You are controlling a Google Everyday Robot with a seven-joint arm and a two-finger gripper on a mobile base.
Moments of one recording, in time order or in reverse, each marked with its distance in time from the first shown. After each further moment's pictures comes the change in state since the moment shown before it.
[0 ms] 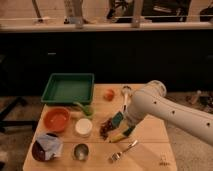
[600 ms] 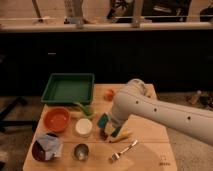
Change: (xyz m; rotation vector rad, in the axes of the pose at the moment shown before) arm -0.045 0.050 0.008 -0.029 0.004 -0.155
